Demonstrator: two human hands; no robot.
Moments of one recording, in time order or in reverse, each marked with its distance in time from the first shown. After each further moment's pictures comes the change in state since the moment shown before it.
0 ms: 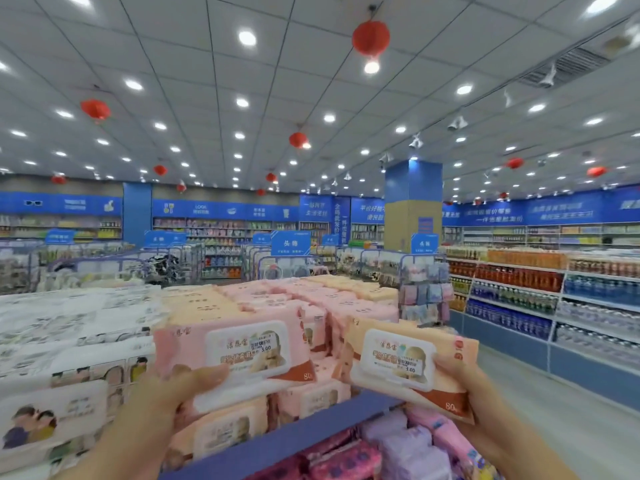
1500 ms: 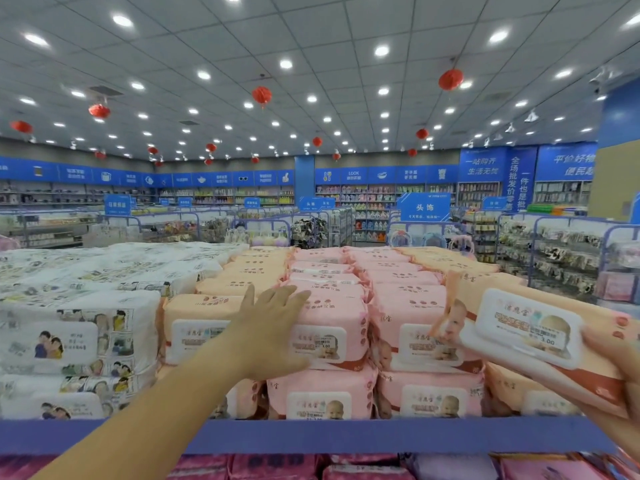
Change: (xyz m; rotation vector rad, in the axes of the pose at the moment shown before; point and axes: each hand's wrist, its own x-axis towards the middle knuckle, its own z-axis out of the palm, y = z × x) left_hand 0.133 -0.035 0.166 1.773 0.002 0.069; right_hand 0.251 -0.002 -0.214 0.170 -0.289 0.072
